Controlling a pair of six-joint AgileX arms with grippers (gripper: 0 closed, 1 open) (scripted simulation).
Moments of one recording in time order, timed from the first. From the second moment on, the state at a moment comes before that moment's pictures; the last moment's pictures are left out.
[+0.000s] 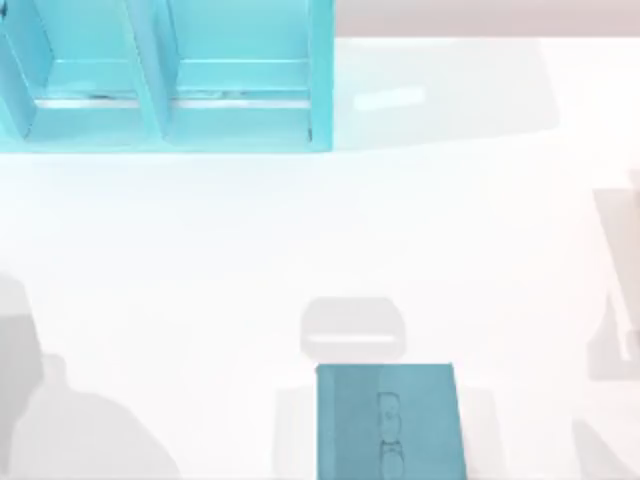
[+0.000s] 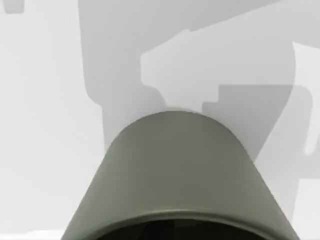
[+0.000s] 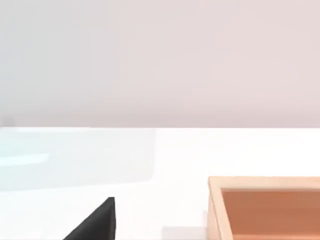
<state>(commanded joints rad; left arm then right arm) 0.49 1.77 1.03 -0.83 0.00 2.08 0.00 0.00 0.00 0.00 0.00 0.00</state>
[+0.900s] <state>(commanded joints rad) 0.49 1.77 1.03 -0.83 0.00 2.08 0.00 0.00 0.00 0.00 0.00 0.00</state>
